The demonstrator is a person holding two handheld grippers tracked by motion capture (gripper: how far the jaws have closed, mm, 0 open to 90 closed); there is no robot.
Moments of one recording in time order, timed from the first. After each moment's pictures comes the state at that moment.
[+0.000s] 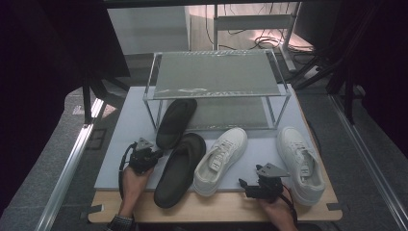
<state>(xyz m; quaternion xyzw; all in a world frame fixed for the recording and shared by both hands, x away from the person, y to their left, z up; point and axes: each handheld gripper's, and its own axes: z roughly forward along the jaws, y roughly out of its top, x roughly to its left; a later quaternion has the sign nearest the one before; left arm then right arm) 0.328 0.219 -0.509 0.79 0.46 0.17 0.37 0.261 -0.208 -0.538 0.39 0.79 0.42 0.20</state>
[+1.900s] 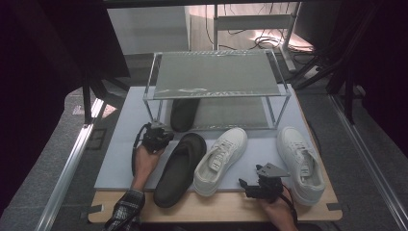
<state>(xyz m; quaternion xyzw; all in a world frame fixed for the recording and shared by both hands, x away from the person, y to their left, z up) 0.390 0.193 -0.495 0.80 0.44 0.16 0.36 0.261 -0.209 -0.538 0.39 0.79 0.42 0.20</state>
